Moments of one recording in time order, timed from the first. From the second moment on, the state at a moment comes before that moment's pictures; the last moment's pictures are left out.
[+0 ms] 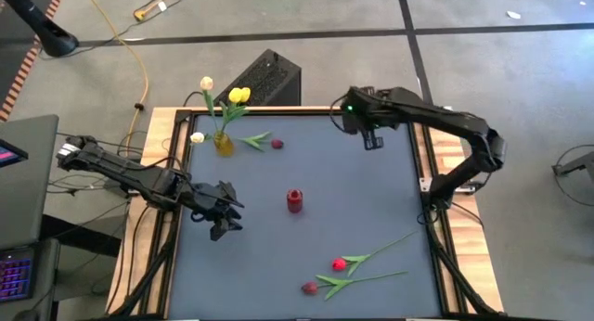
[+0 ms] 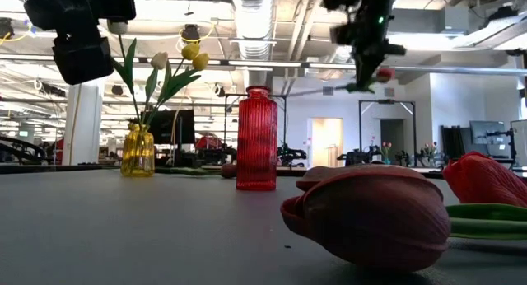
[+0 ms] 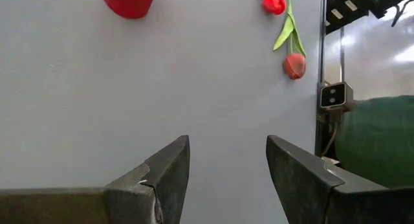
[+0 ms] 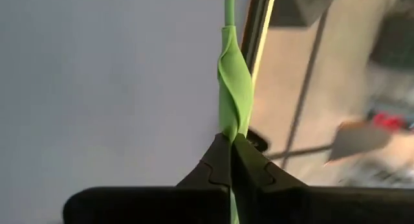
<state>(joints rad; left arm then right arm) -0.30 0.94 0.63 -0.43 0.03 -0.78 -0.42 1.53 1.51 -1.20 0.42 -0.71</state>
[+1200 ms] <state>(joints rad) -0.20 0.94 0.63 -0.43 0.02 -0.68 0.20 1.43 1.51 -0.76 1.06 -1.79</state>
